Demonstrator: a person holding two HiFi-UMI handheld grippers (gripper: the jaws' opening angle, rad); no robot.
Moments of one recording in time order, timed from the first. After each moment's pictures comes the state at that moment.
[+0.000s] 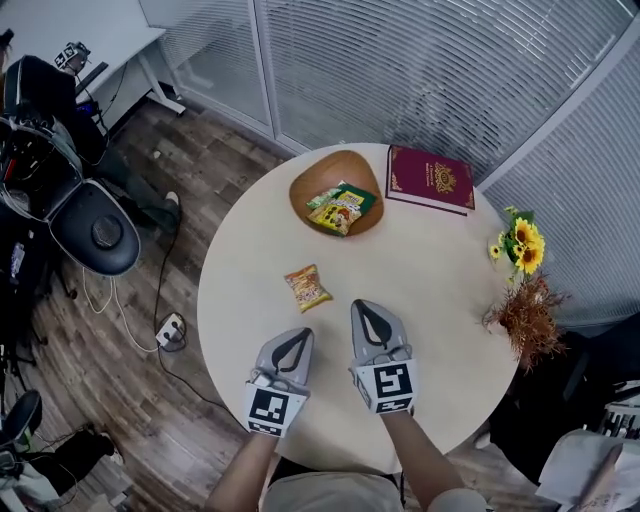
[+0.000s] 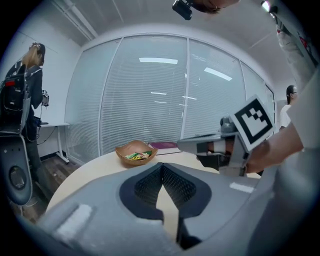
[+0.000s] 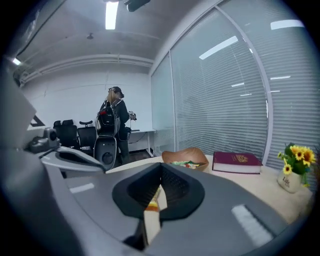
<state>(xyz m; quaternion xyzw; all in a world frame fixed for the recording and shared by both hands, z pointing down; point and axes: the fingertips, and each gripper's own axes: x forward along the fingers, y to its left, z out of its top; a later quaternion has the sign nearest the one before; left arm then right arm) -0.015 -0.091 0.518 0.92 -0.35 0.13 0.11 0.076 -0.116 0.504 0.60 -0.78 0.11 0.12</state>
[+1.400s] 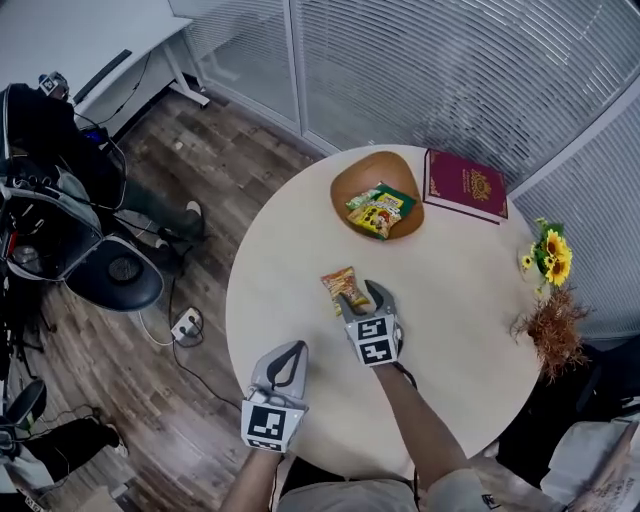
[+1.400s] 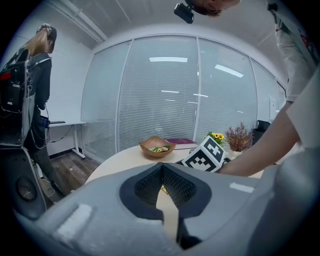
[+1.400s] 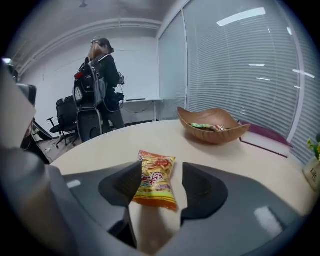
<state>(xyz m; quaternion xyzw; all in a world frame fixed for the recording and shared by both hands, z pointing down) -0.103 -0.095 0.526 0.89 -0.41 0.14 0.12 0.011 -0.184 0.665 0.54 -0.78 0.20 0.26</state>
